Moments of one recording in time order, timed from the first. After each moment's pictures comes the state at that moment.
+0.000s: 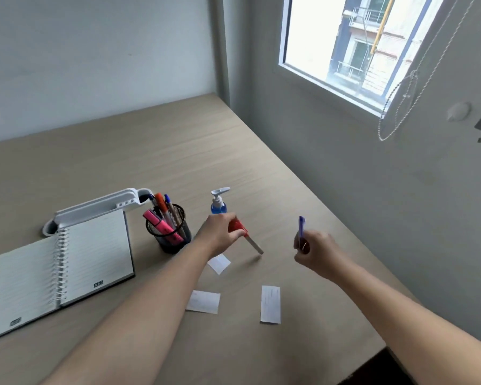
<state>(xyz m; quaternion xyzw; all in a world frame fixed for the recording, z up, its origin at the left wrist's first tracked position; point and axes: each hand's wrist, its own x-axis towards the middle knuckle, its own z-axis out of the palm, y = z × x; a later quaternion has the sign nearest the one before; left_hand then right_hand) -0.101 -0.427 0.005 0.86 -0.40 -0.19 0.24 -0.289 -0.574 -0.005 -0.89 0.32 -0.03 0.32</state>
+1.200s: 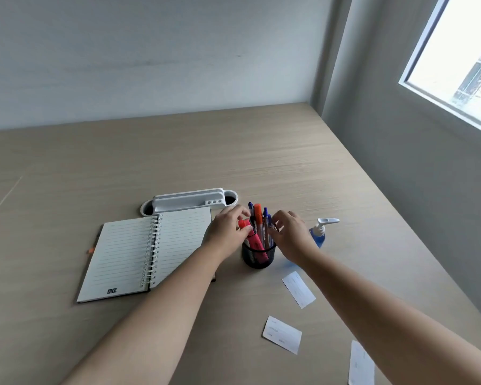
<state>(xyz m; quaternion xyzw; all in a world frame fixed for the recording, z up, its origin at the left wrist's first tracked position) 0.019 -0.306 0.009 0.91 -0.26 -0.07 0.32 -0.053 -0.449 0.005 -0.91 0.21 -0.04 0.35</state>
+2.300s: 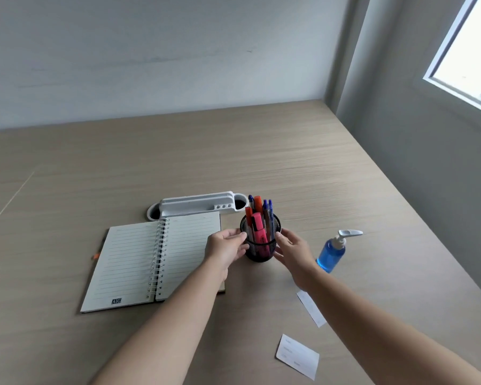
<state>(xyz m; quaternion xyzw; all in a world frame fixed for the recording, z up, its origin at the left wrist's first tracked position) 0.038 -0.300 -0.034 0.69 0.14 -0.24 0.67 -0.029 -0.436 -0.051 -0.59 0.30 -0.02 0.75</state>
